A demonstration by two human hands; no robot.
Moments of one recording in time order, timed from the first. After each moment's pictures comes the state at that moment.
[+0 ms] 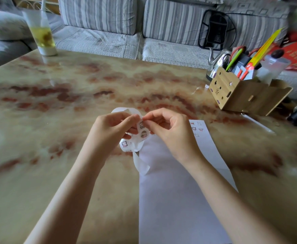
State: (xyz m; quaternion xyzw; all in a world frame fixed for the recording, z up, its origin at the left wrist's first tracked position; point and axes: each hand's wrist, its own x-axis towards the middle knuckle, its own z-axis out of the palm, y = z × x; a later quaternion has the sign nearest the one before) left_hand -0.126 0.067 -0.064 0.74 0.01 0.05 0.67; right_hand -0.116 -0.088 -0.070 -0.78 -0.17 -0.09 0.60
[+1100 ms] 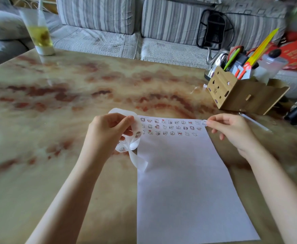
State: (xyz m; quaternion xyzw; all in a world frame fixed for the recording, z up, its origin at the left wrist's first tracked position) left_hand -0.121 0.069 -0.076 0.79 0.04 0.10 0.60; right_hand -0.092 -0.229 -0.073 -0.85 0.05 -0.08 0.51
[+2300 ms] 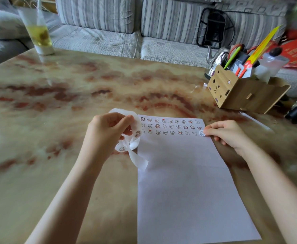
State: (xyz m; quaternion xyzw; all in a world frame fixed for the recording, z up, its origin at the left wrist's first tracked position) left_hand -0.122 0.068 -0.074 0.80 0.05 0.09 0.59; right_hand -0.074 -0.242 -0.096 -0.87 0.13 0.01 0.47
